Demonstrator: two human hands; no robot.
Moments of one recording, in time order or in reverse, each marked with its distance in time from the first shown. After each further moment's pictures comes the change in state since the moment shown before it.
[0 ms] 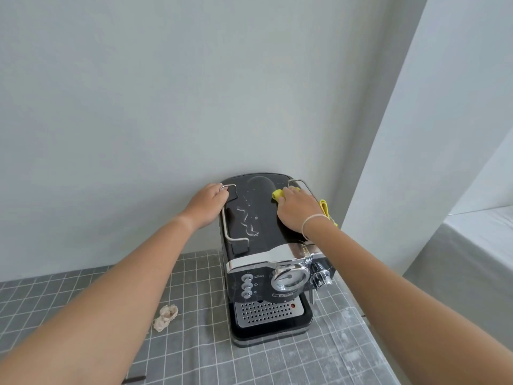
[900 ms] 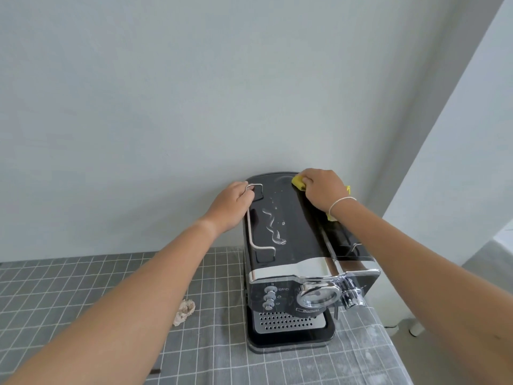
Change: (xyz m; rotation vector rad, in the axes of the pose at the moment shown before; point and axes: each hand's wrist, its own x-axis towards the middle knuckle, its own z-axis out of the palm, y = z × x) left_hand -0.002 -0.002 0.004 -0.082 0.056 -0.015; right_hand 0.073 0.013 0.006 0.181 0.081 -0.087
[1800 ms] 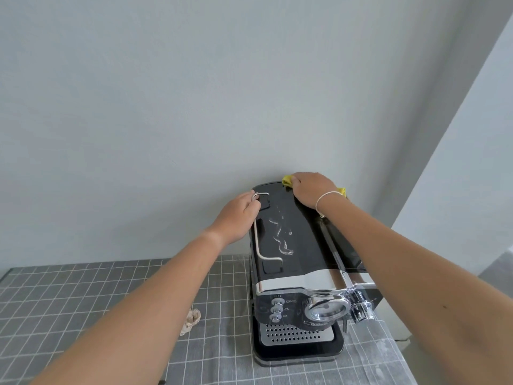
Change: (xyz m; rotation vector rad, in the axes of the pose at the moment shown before) left_hand -0.002 -0.005 0.002 -0.006 -0.031 0.001; right_hand 0.035 -0.022 0.013 -0.111 -0.138 0.021
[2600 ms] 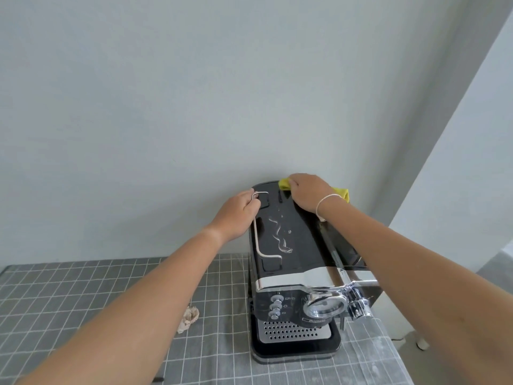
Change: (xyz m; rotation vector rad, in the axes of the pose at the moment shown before) left_hand -0.001 0.001 -0.002 0.008 -0.002 0.012; right_hand -0.012 -0.002 0.003 0.007 0.008 -0.074
